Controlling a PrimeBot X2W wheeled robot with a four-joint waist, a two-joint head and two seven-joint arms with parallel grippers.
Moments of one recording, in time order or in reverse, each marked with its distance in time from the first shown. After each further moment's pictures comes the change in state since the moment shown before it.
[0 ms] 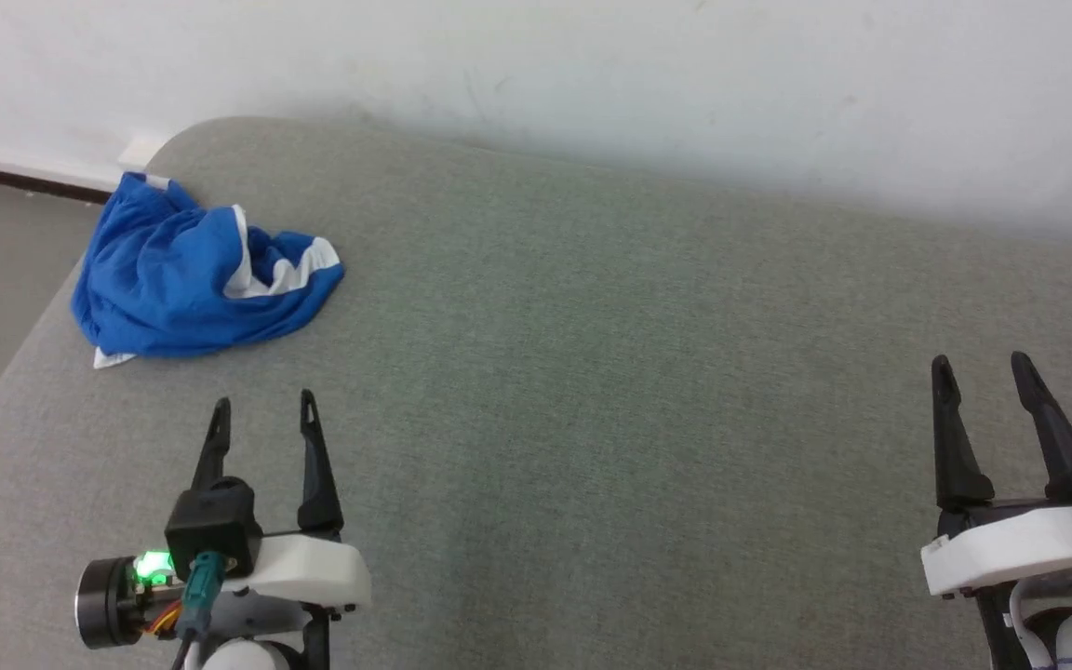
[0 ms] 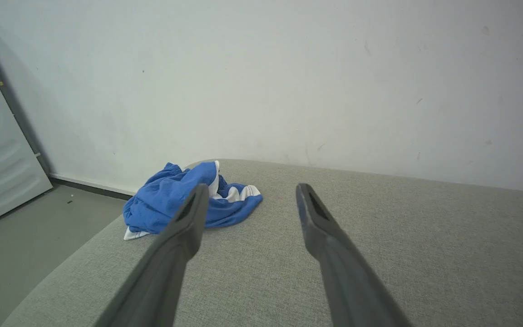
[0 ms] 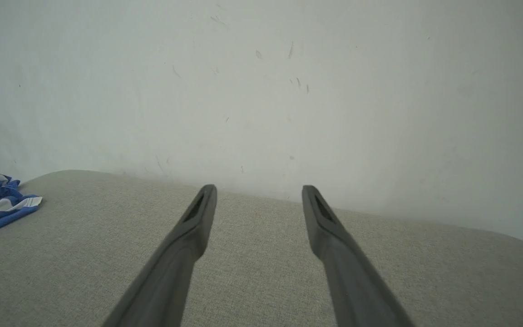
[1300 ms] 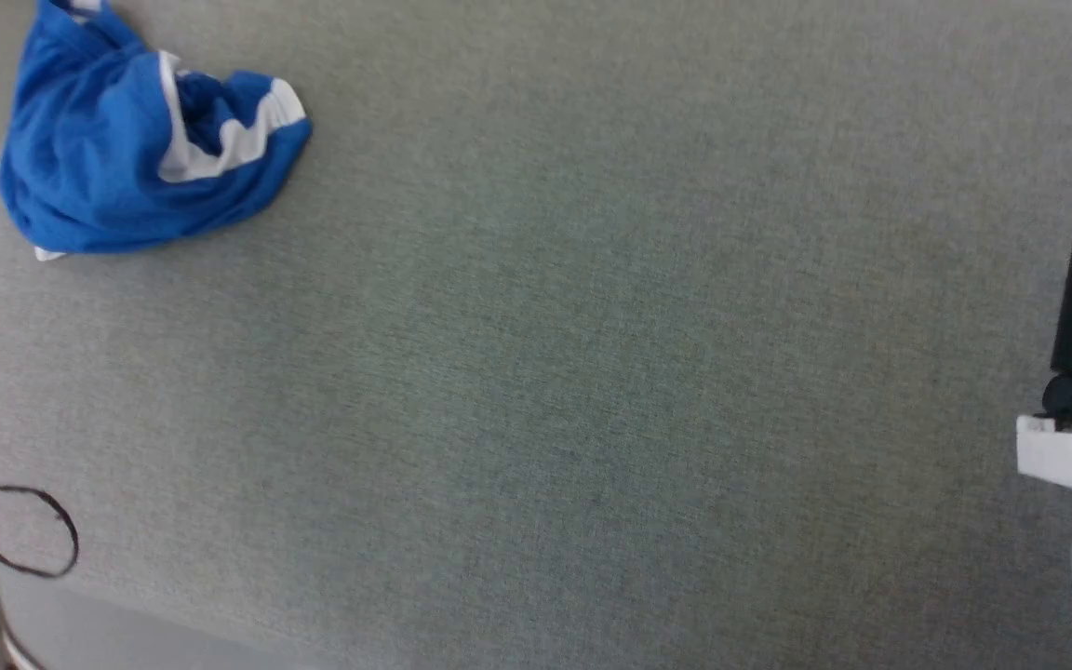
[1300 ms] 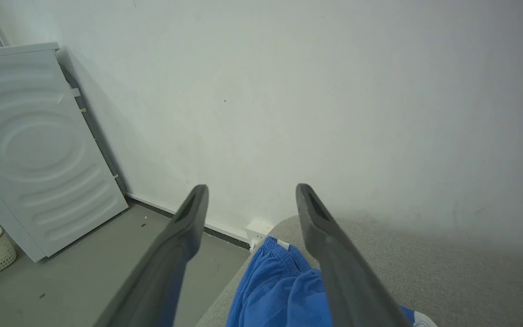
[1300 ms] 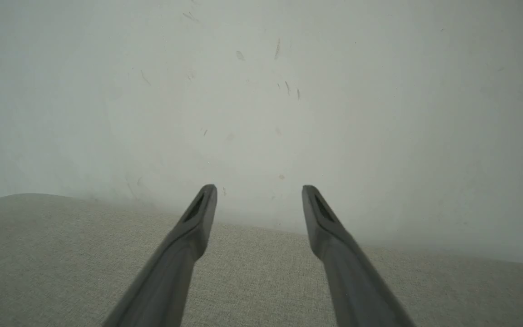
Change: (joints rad) left arm -0.700 0.327 0.311 0.480 -0.211 -0.212 -0.025; right arm -0.151 0.002 -0.081 -0.200 -0.079 0.000 -0.082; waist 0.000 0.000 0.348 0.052
